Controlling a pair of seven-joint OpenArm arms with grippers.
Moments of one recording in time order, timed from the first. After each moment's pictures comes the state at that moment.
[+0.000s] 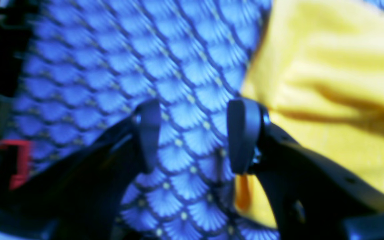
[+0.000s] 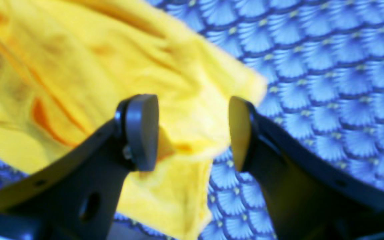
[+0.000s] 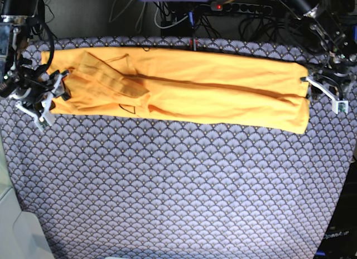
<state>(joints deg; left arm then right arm) 2.7 -4.4 -49.7 88.8 5.5 -40.7 38.1 -8.8 26.1 17.0 95.3 26.1 39.9 -60.1</state>
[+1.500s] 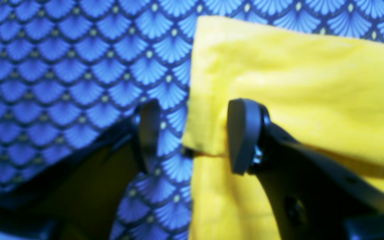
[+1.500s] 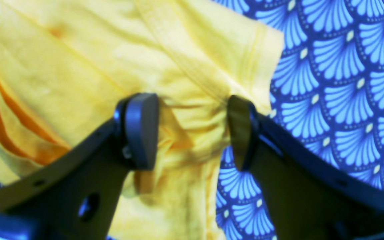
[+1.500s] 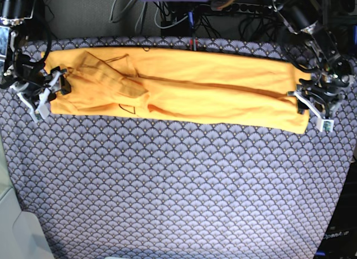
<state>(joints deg) -2.5 -5.7 -41.3 83.5 5.3 -40.7 41.5 -8.7 27.0 17.1 81.6 27.5 39.9 -51.1</state>
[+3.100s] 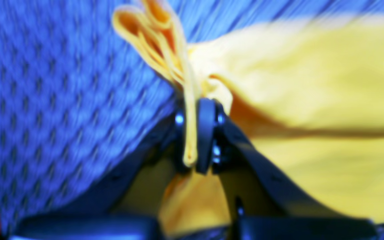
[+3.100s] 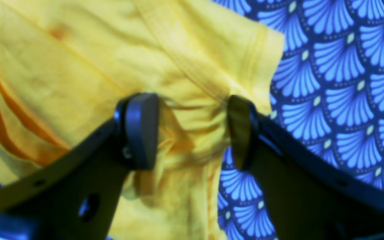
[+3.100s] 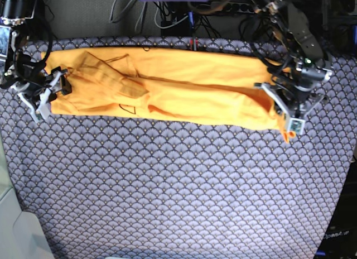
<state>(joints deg) 5.6 8.6 -31.5 111.6 4.6 -40.5 54.8 -8.7 26.5 17.1 81.9 27.3 39.9 -51.3</state>
